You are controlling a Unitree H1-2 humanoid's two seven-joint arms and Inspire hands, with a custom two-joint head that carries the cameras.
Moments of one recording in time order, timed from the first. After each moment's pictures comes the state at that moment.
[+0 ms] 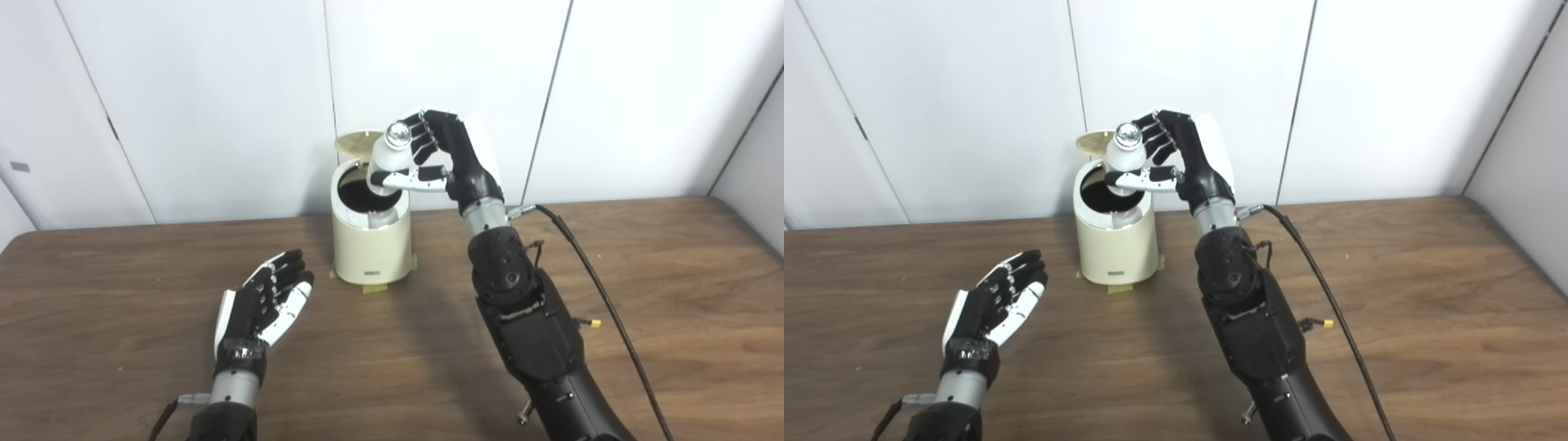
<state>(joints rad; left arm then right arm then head) -0.11 0.00 -0.03 -0.30 0.13 0.37 0.02 -0.65 -0.01 0.14 0.13 -0.43 0.16 -0.18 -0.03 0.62</state>
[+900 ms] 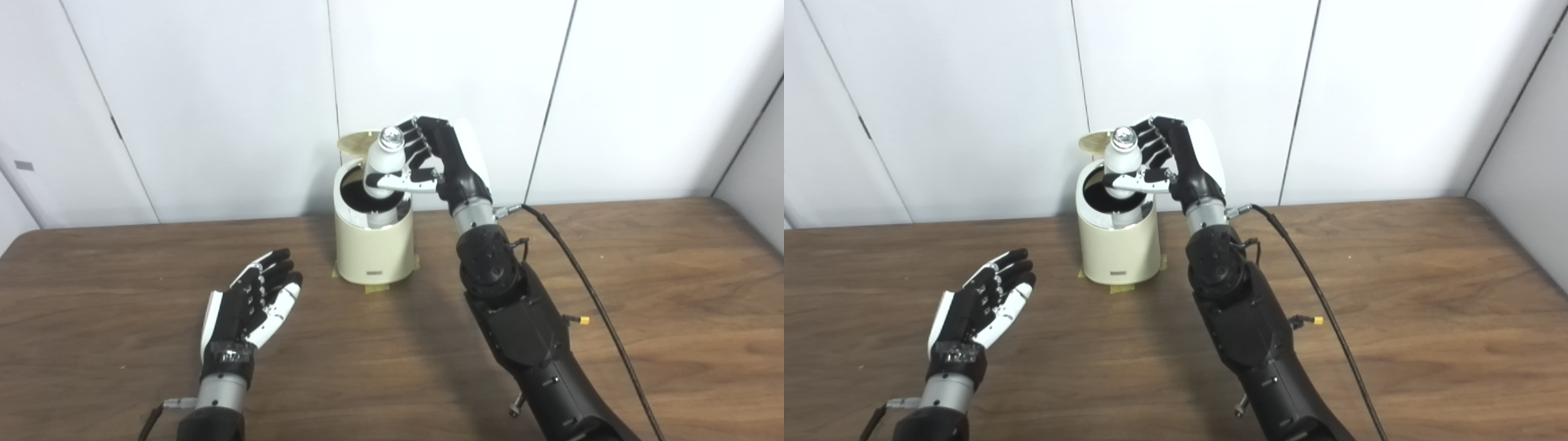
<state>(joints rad) -0.10 0.01 -0.02 -0.33 0.13 0.37 0.03 -0.70 0.00 0.13 0.29 -0.42 0.10 -0.23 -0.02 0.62</state>
